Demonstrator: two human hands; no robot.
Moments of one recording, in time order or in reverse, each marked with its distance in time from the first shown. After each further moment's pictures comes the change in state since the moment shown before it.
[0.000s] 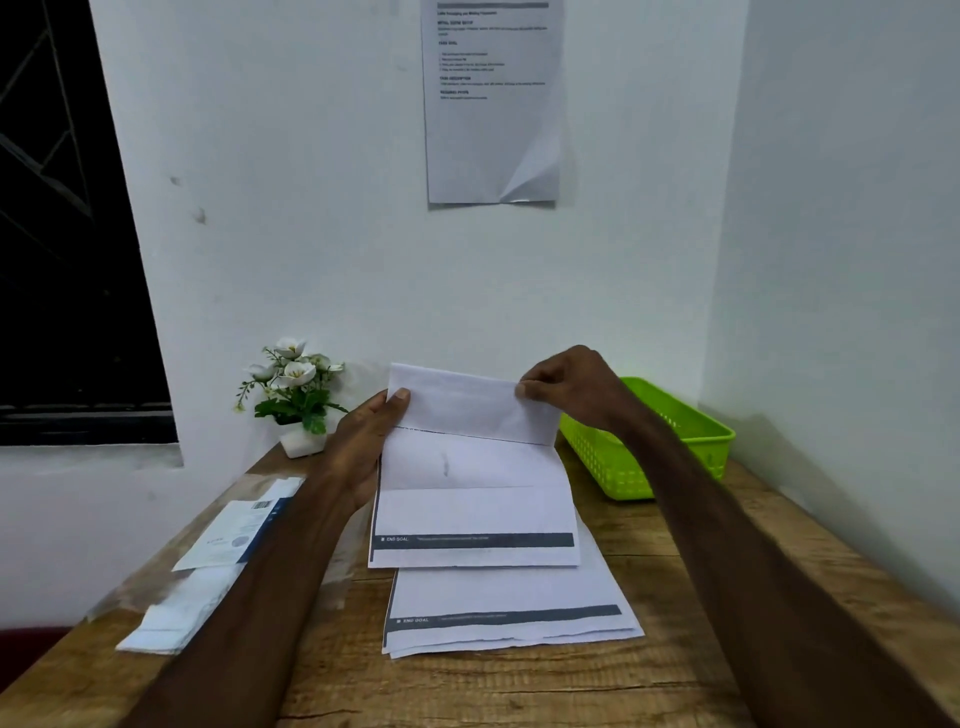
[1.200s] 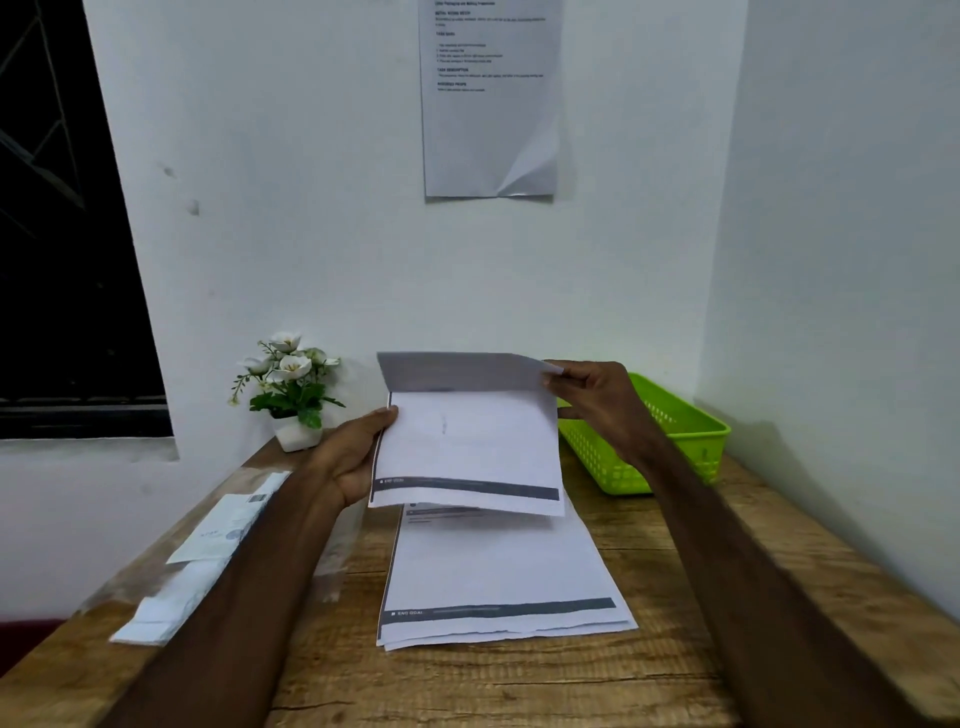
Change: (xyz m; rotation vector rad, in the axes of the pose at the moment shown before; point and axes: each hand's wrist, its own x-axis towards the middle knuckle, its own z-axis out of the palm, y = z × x) left_hand -0.007 0.007 -0.003 -0.089 0.017 -0.321; right_hand -0.030 0.022 0.009 0.679 0.117 0.064
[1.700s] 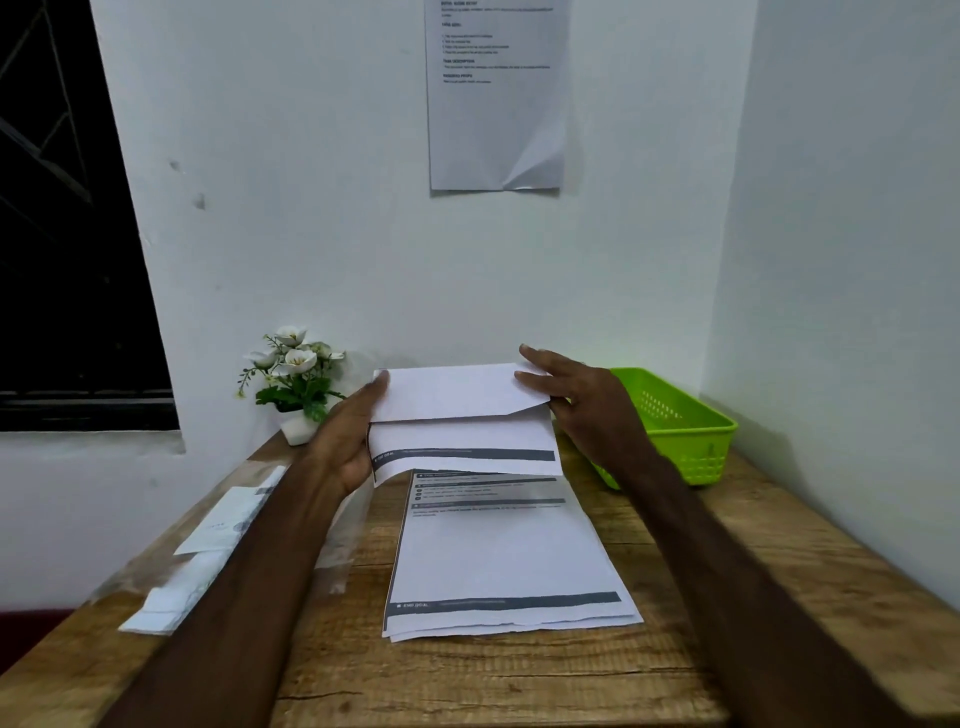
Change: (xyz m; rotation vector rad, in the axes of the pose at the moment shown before) left_hand 0.000 0.006 -0.002 -0.065 -0.041 0.164; right_hand -0.008 0.005 0.014 -0.908 0.020 -0.531
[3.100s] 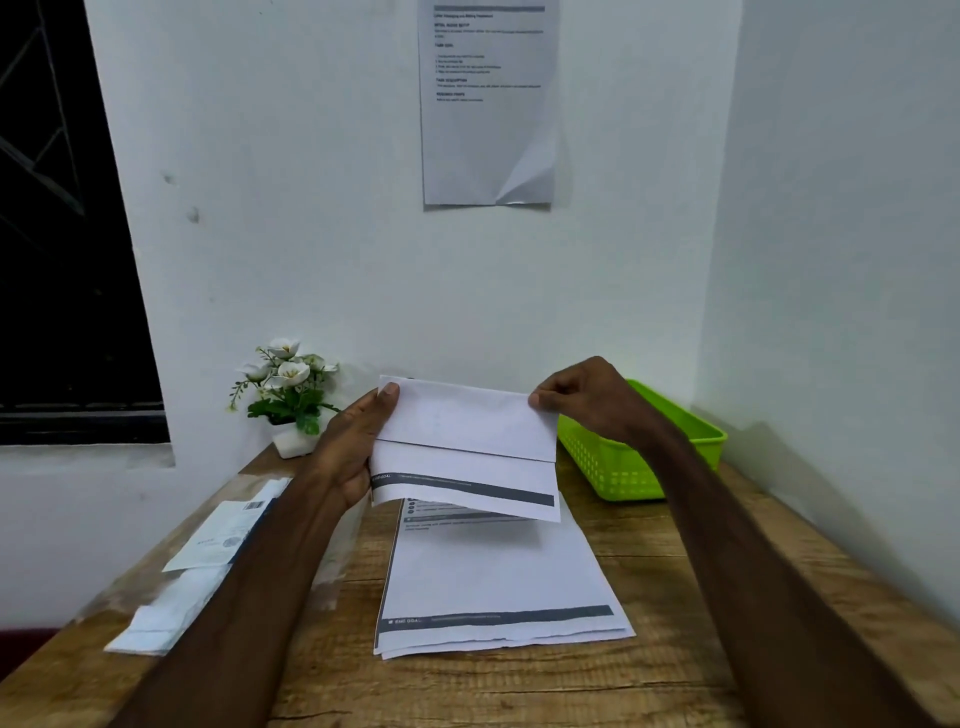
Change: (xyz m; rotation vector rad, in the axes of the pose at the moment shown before) left_hand -0.003 -0.005 0.010 0.068 0.020 0.147; right_hand 0.026 0.009 -0.031 0.379 -0.284 0.403
